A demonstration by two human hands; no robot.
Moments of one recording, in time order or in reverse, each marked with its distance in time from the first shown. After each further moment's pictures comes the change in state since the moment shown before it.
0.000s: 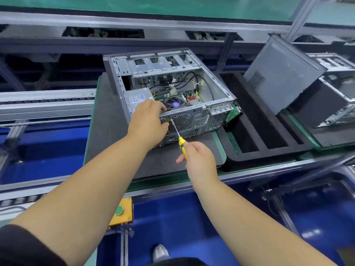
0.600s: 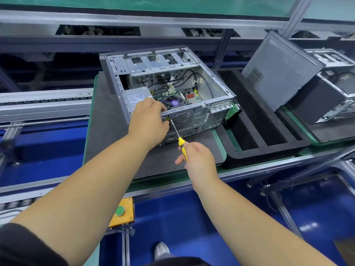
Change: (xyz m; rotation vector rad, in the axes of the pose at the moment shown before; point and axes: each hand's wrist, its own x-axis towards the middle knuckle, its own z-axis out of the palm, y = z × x) left_hand 0.004 0.001 0.001 0.048 -0.012 0.012; right_hand 0.006 0.003 0.006 -0.024 -0.006 0.059
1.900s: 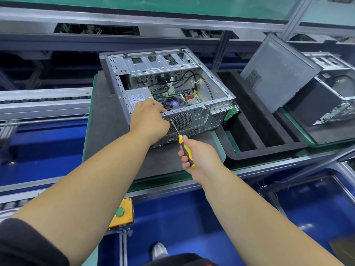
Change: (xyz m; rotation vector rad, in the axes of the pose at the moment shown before) left_hand 0.013 0.000 0.001 -0.057 -0.070 -0.123; right_hand 0.000 -0.038 -0.005 0.334 -0.110 0.402
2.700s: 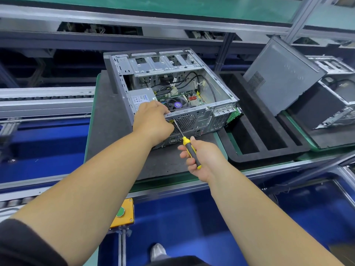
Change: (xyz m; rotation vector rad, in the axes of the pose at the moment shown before) left_hand -0.001 -0.001 -0.004 0.009 -0.039 0.026; right_hand 0.010 -0.006 -0.005 -0.043 -0.053 0.091
